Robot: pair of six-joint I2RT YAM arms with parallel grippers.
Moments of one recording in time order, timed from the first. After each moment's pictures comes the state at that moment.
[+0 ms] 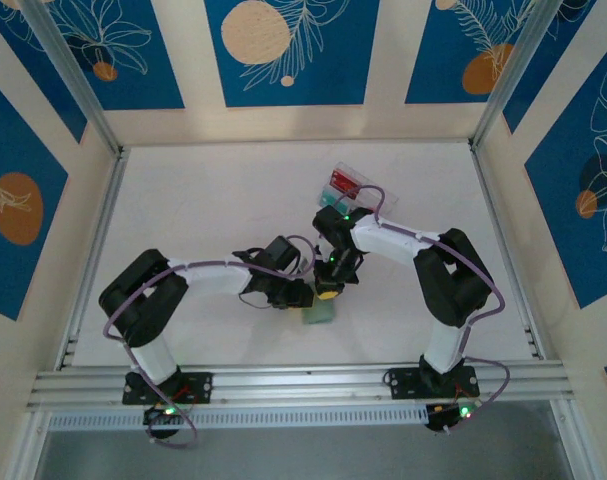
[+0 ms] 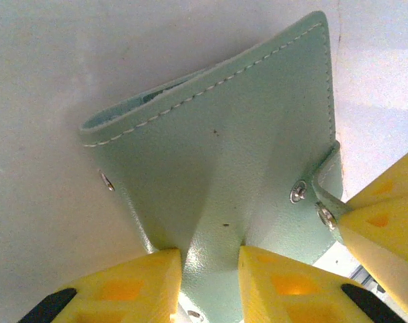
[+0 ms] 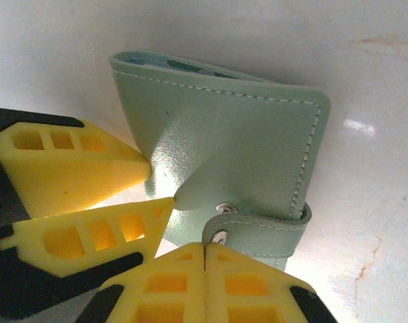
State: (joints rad) left arm -0.83 1.73 0.90 -0.29 0.45 -0.73; right arm 0.65 1.80 1.21 -1.00 -0.45 0.48
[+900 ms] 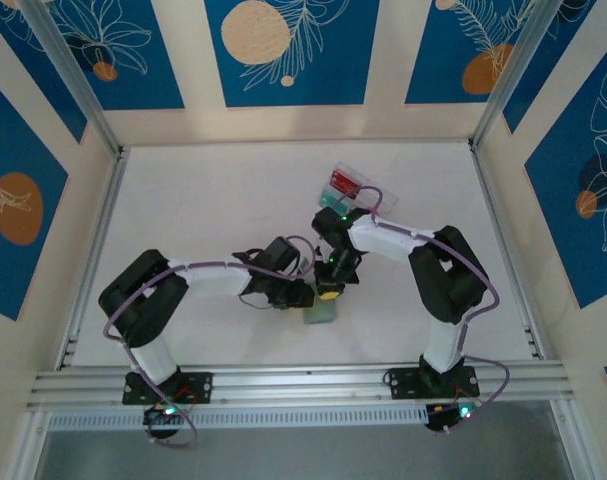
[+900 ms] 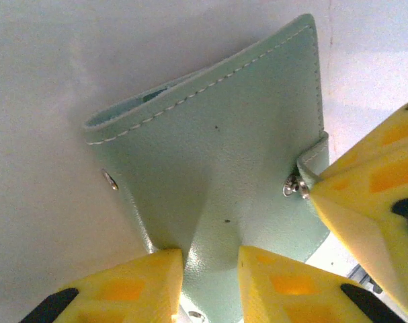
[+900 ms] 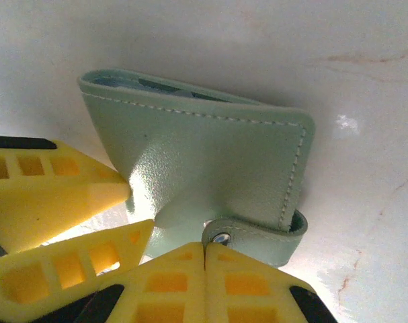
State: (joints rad) left arm -0.84 1.72 0.89 -0.26 0.45 -0.74; right arm 0.65 1.83 1.21 -0.99 -0.41 0.48
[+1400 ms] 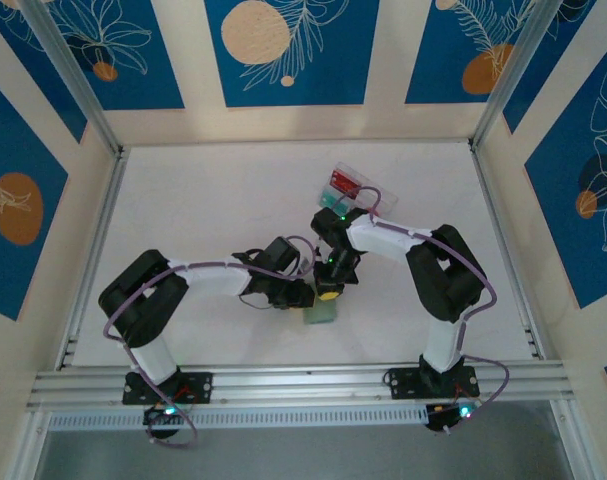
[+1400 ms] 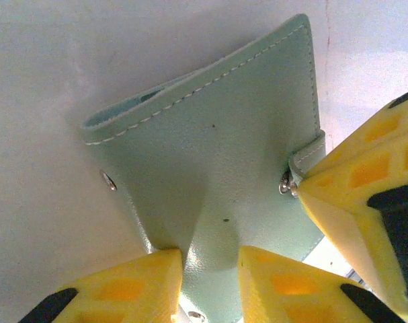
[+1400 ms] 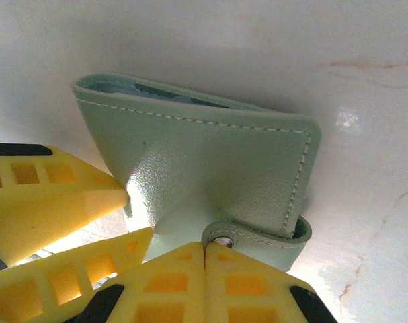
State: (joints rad) left arm -0.84 1.72 0.88 -0.25 0.45 -0.74; right arm 0.65 1.85 1.22 -0.99 -0.41 0.48
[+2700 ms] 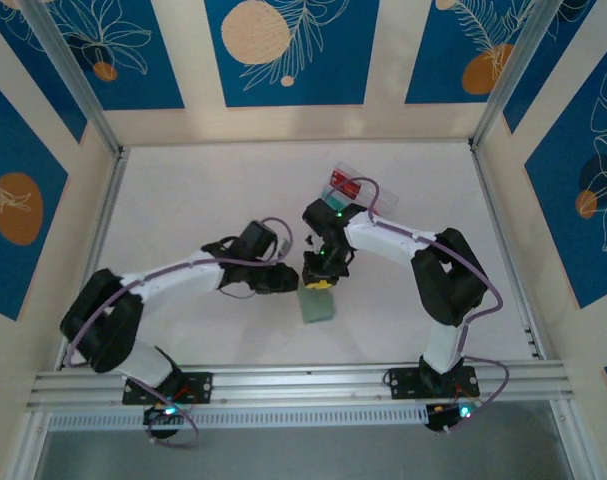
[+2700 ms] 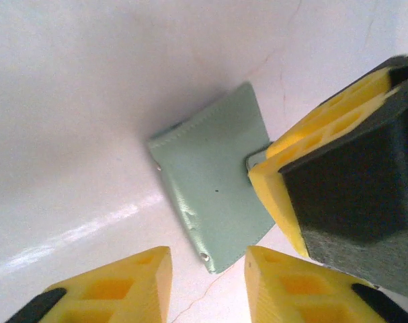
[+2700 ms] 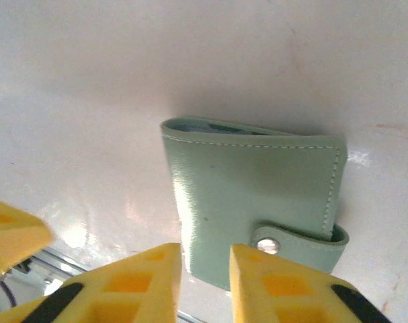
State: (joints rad) left arm -0.70 1.46 0.89 -0.44 0.40 -0.67; right arm 0.69 1.81 1.29 -0.94 -0.38 0.57
